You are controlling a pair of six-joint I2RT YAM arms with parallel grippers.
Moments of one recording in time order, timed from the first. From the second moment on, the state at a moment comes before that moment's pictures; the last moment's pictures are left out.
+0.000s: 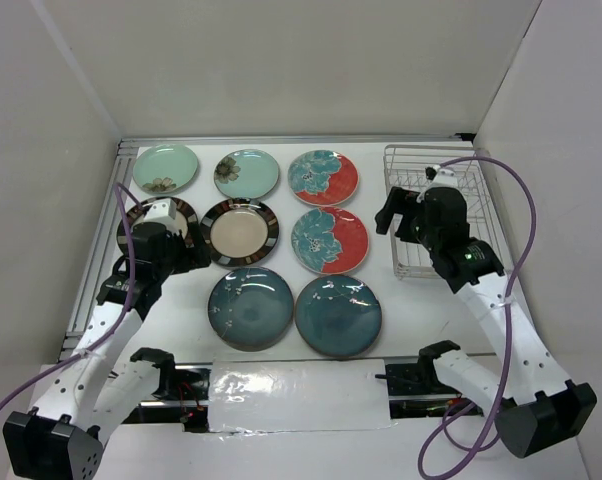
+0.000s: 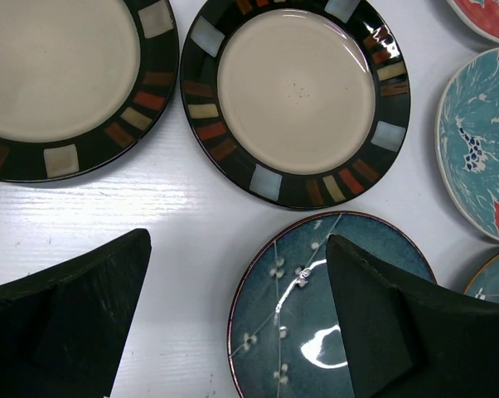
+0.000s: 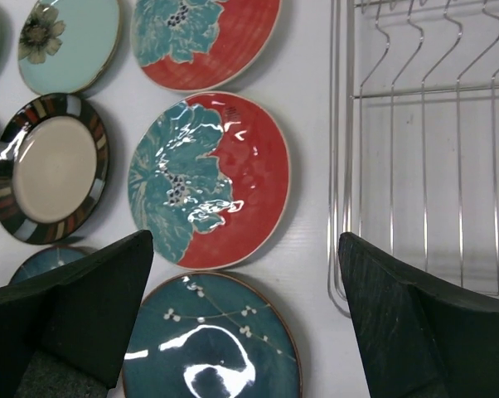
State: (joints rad) left arm -0.18 0.81 0.67 -0.44 -0.07 -0.35; right arm 0.29 0.94 0.97 -0.52 0.13 0.41
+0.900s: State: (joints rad) left arm -0.18 0.84 0.68 -0.45 -0.03 -0.34; right arm 0.29 0.64 0.61 -0.79 -0.20 0.64
